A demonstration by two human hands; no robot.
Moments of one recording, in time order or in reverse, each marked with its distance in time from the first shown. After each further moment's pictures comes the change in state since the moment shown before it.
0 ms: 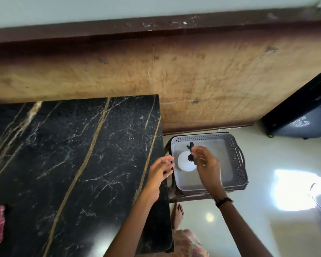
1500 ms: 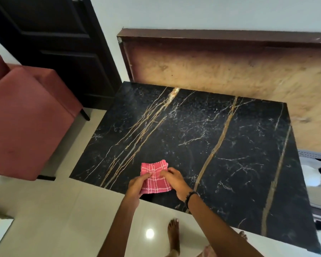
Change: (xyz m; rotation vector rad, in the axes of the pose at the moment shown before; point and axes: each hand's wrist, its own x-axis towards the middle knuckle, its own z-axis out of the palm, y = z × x) left_hand -0.192 -0.013 -0.522 -0.171 0.547 -0.217; right_hand -0.267 -0.212 0.463 0.191 -0.772 0.562
